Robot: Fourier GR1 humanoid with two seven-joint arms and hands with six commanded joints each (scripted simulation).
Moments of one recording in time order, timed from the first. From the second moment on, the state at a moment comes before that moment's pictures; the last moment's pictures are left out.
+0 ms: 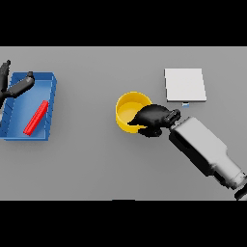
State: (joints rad) left arm -0.59 0.92 -0.65 -1.25 0.27 0.31 0.52; right arm -0.65 -0.35 0.66 -1.17 0.79 0.55 -0.15
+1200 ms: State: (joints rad) left arm -0.60 0.94 -0.64 -1.27 0.27 0.31 0.52; right arm -0.74 -0.55 0.52 -1.40 0.68 0.67 -0.06
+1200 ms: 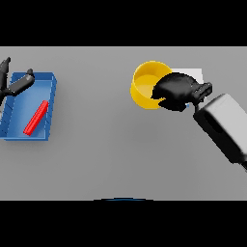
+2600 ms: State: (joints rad) left arm -0.60 0.97 -0.66 -1.31 0.28 0.33 0.60; right arm -0.91 -0.50 0.46 -0.60 0.73 0.29 -0.19
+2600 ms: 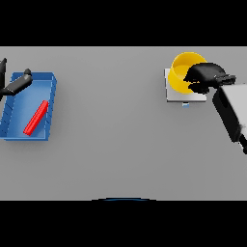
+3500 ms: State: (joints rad) left arm -0.63 0.94 -0.67 -1.26 0.27 0.32 0.60; right arm -0.98 -0.48 0.47 -0.45 0.74 0.34 -0.25
